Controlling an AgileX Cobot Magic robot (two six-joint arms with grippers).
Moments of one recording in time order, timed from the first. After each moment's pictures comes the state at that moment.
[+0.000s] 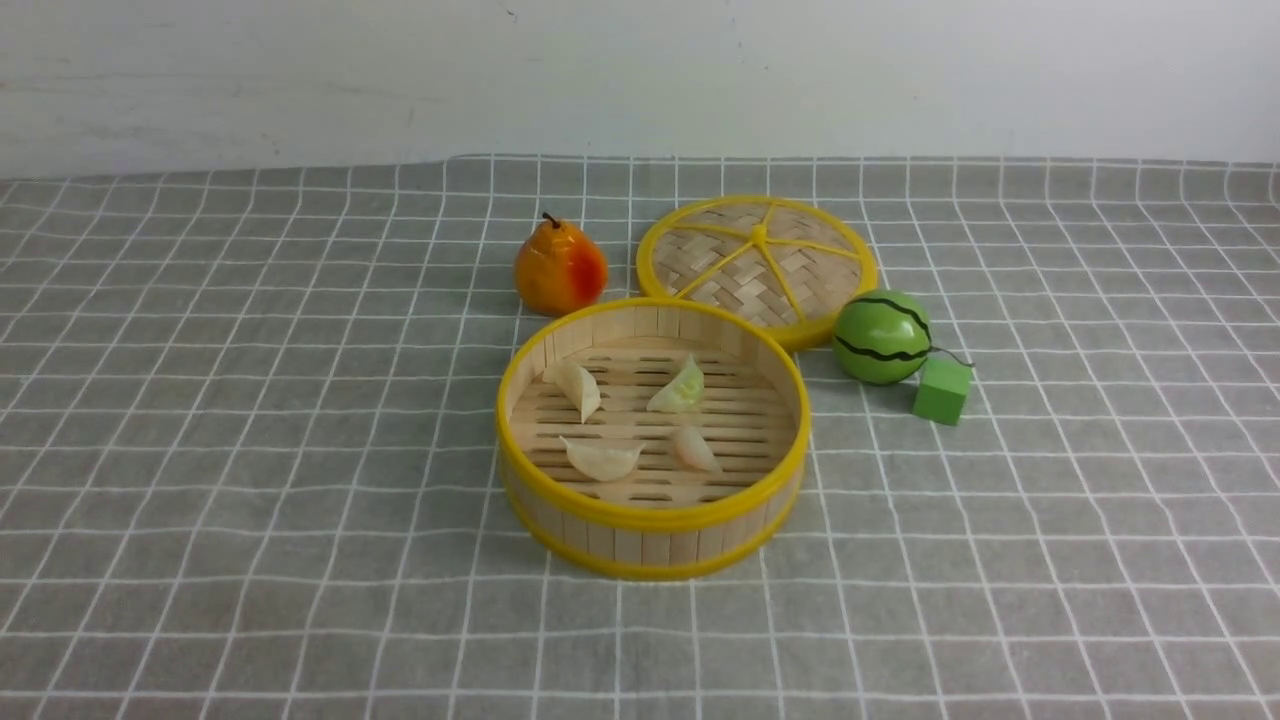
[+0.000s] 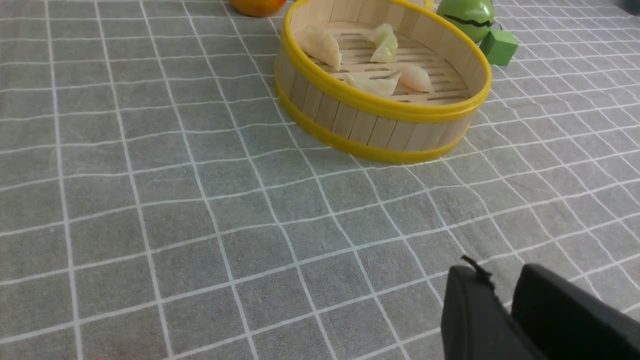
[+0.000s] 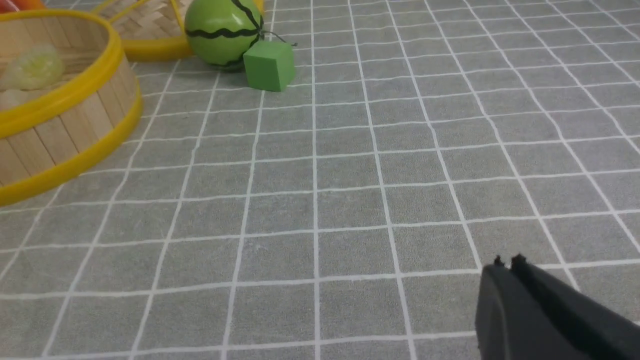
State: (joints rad) right arm -0.03 -0.01 0.02 0.04 0.36 0.08; left arm -0.50 0.15 -0.32 -0.01 0.59 -0.23
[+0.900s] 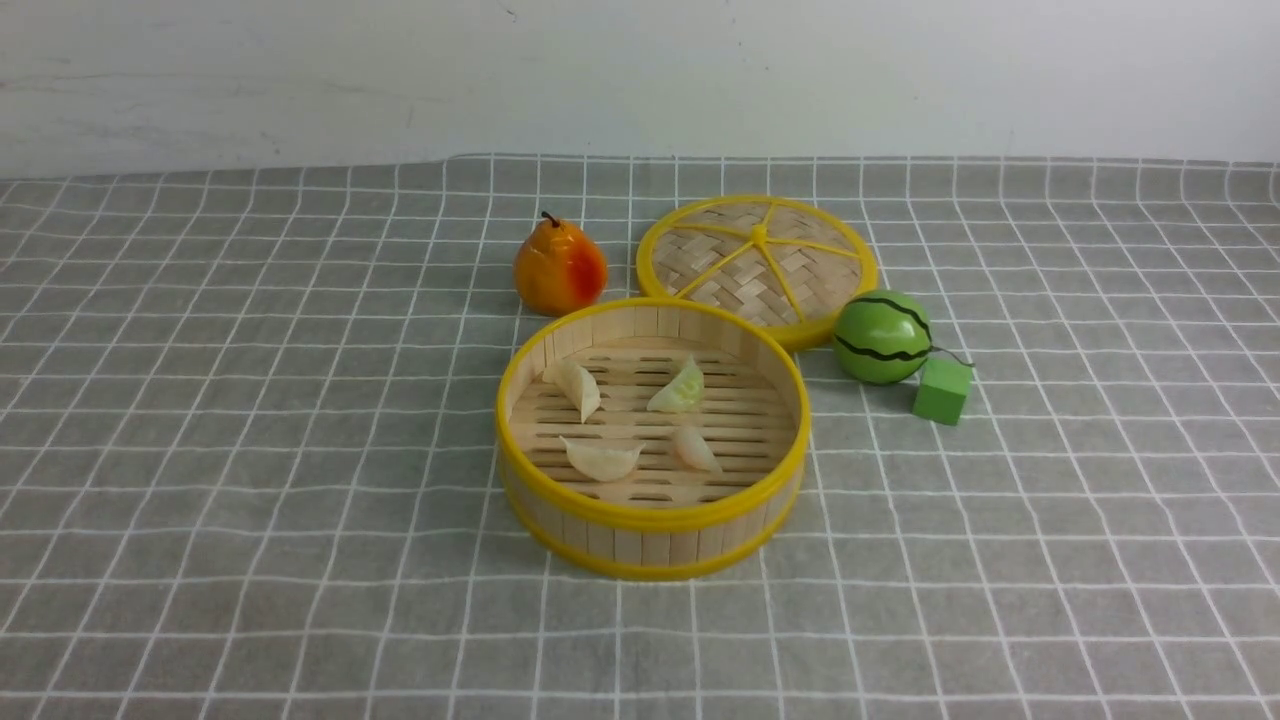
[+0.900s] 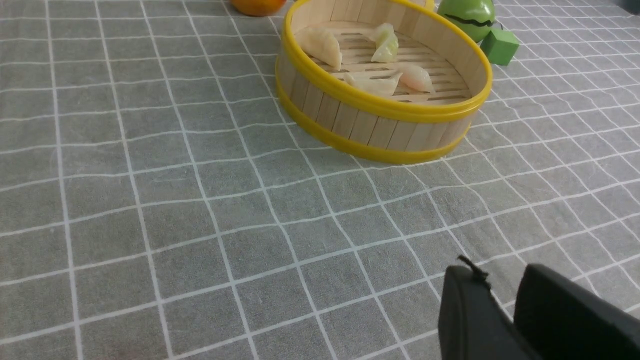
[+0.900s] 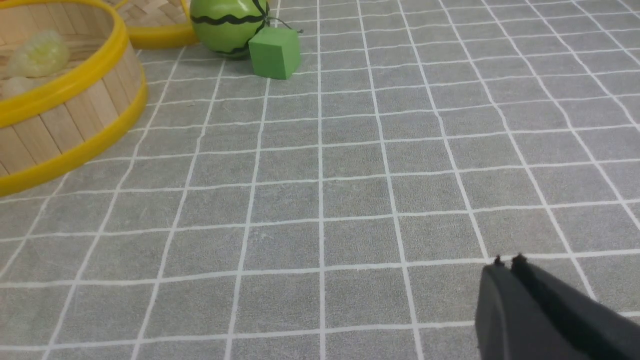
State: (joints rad) right arm -0.02 -0.01 0.02 0.04 0.38 0.09; left arm -0.50 0.15 -0.32 -0.01 0.59 -0.23
